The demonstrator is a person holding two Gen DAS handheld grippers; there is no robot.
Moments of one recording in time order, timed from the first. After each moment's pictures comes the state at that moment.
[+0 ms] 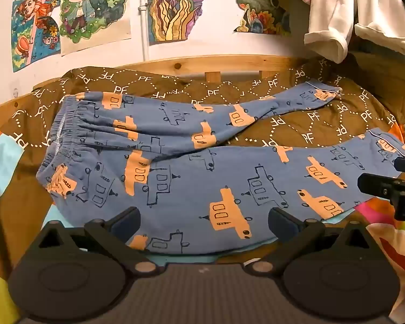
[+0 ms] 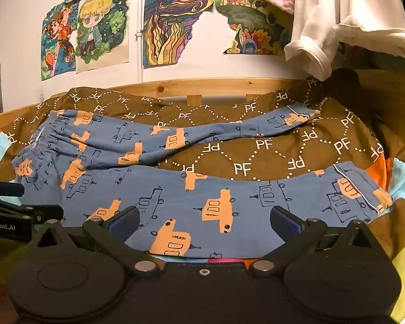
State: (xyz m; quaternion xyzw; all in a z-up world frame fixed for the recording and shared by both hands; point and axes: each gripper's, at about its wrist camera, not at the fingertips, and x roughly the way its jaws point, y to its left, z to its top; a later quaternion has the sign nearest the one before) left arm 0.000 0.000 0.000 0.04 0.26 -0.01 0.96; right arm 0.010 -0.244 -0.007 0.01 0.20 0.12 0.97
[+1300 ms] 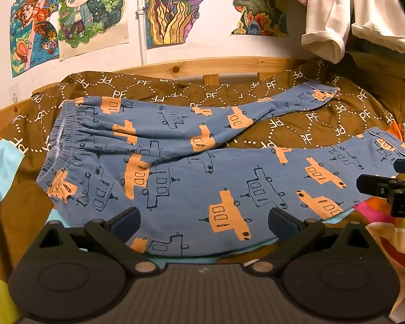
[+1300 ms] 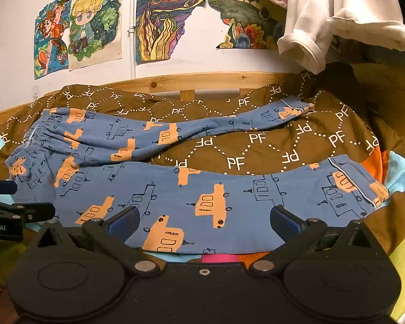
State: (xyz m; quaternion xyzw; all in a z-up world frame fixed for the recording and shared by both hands) left arm -0.002 -0.003 0.001 0.05 0.26 -0.01 0.96; right arm 0.013 -0.247 -0.010 0.01 0.22 0.11 0.97
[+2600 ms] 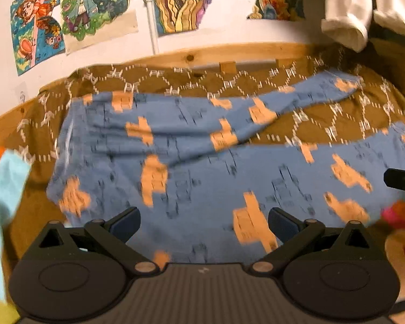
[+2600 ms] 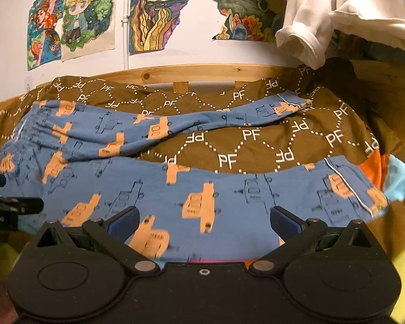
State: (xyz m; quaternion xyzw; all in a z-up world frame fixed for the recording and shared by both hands) left arm 0.037 0.011 0.022 0.07 0.29 0.02 0.95; right arm 0.039 -0.254 -0.004 0.01 0.24 0.10 0.96
